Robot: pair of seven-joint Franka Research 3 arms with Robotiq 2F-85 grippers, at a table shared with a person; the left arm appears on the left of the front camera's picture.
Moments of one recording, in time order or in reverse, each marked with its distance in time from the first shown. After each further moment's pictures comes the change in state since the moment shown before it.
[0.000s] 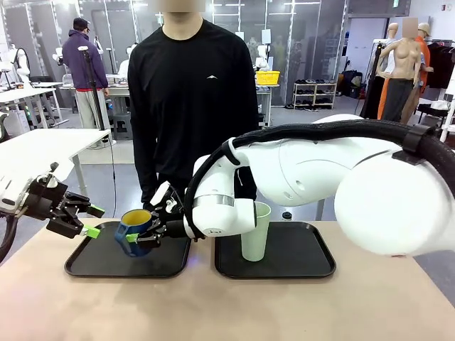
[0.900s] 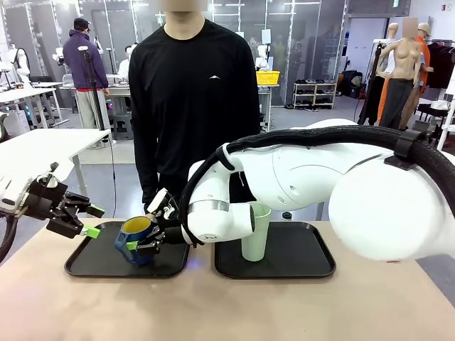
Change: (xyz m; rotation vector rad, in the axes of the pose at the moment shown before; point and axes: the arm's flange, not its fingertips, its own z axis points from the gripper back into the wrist) left arm 0.000 0.000 0.000 0.000 0.000 0.000; right arm -0.011 0.009 -0.005 -0.022 0.055 -0.011
